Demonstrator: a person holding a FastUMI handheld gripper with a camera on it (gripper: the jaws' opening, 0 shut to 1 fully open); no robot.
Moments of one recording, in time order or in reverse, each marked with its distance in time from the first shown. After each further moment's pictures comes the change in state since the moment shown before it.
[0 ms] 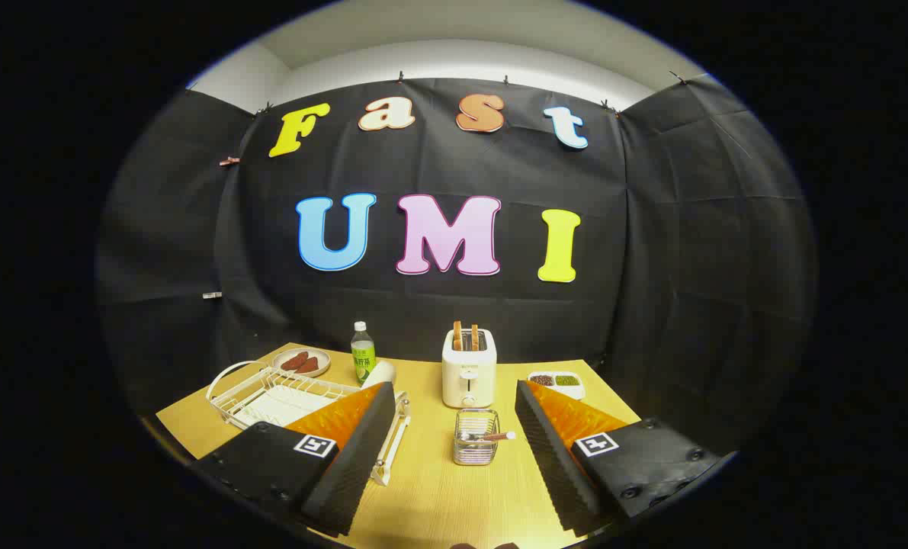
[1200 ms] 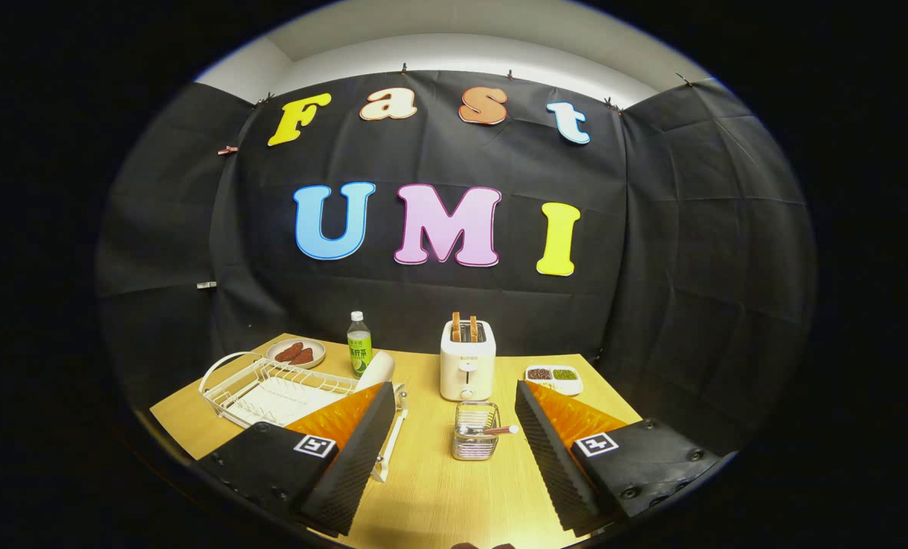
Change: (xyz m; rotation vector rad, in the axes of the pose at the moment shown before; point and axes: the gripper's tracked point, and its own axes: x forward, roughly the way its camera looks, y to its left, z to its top) arm 0.011 0.015 -0.015 -0.017 0.040 -0.002
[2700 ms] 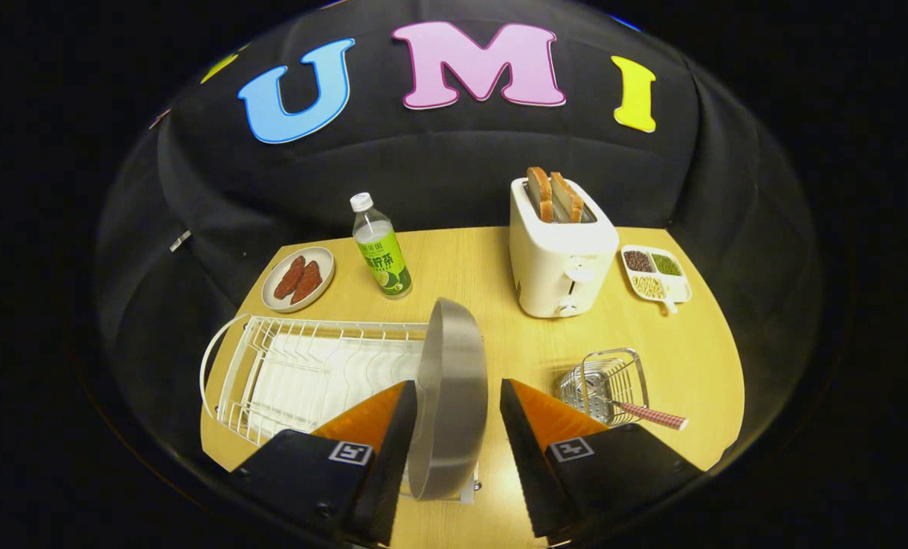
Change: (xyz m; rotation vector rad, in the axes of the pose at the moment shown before) arm 0.187 0.112 -0.105 0.137 0.699 0.054
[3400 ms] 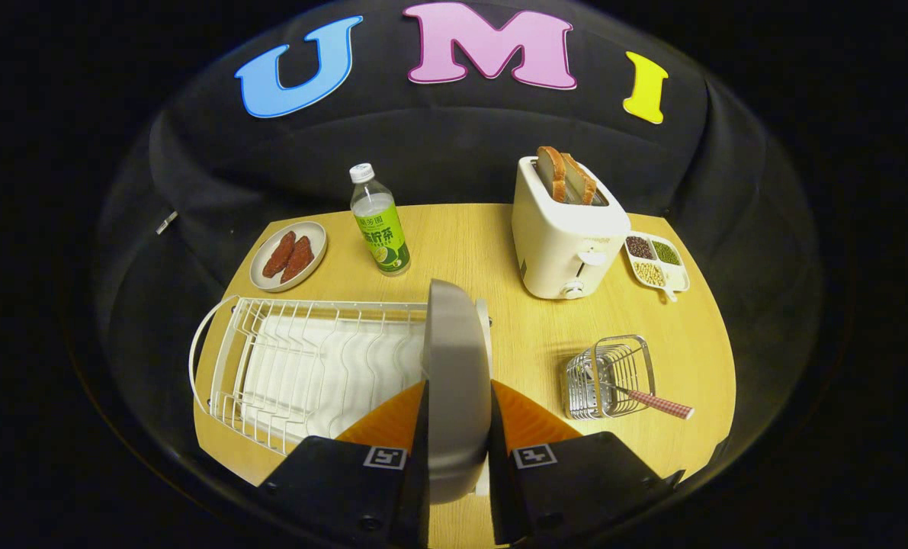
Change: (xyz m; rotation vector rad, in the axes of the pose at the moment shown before) arm 0.004 0.011 -0.008 -0.049 0.076 -0.060
